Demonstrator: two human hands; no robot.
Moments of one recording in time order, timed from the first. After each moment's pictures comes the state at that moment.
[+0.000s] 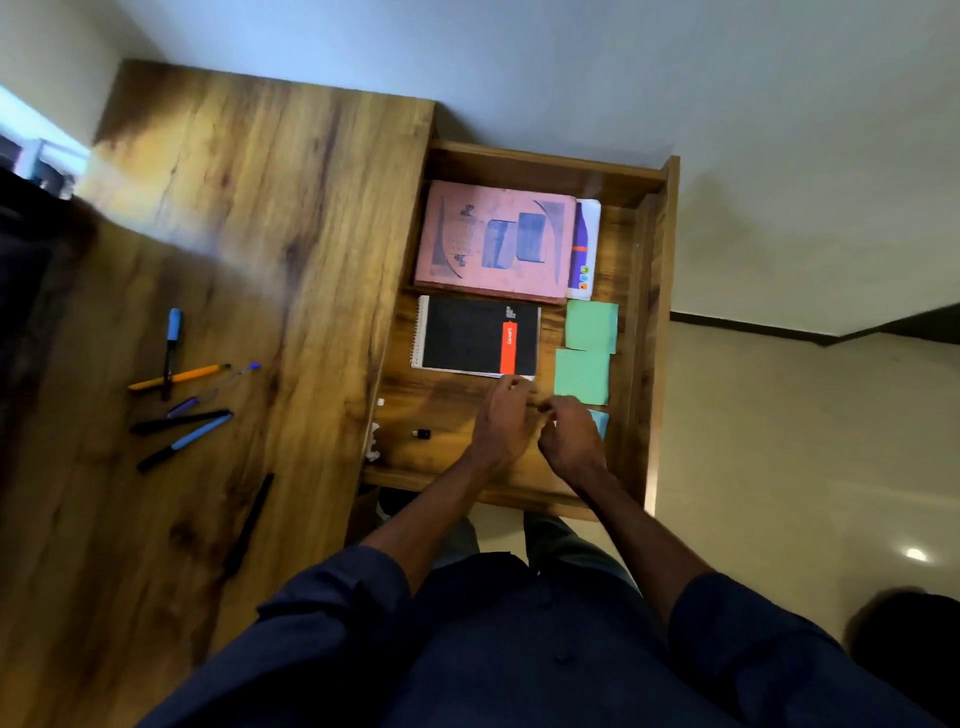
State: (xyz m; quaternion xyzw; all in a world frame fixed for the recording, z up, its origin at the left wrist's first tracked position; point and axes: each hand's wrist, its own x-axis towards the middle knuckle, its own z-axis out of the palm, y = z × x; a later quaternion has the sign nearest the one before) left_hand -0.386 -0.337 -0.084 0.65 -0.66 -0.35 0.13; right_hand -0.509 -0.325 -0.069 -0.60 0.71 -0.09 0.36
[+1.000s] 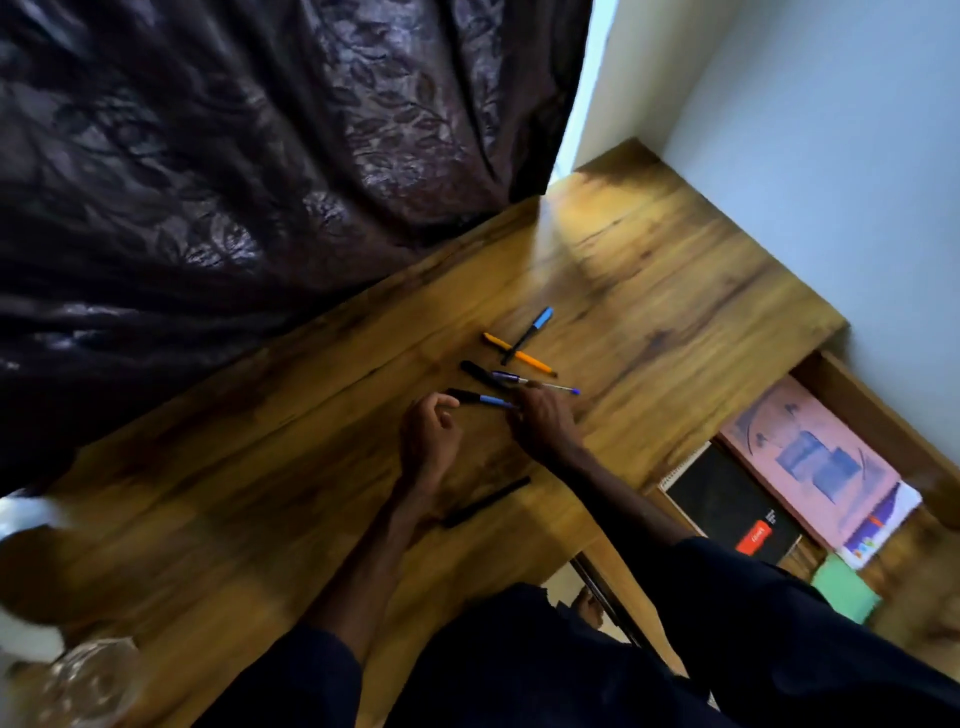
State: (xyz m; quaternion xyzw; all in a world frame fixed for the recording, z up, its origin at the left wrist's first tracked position) left_hand 0.008 -0.171 -0.023 0.90 -0.11 -0.20 0.36; right_hand -0.087 -0.321 -0.020 -0.93 0.25 -0.02 0.26
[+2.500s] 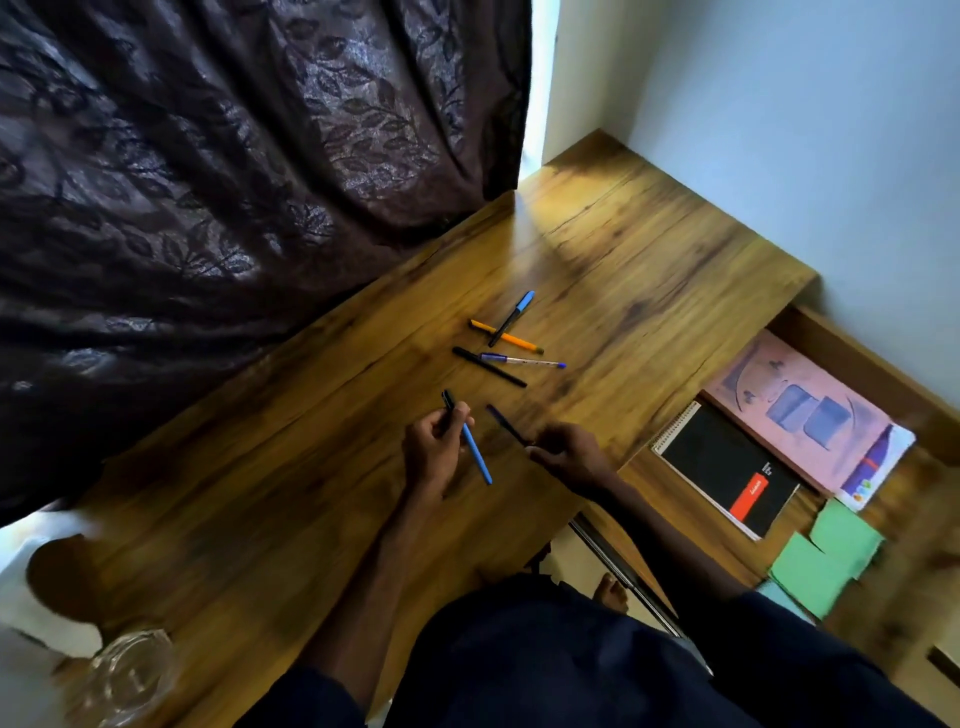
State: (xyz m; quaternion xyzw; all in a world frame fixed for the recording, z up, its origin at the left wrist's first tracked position) left_hand -0.048 -0.138 0.007 0.81 -0.04 -0.28 0.52; right_hand -0.197 -0.297 -0.021 -0.82 0.31 0.03 0.49
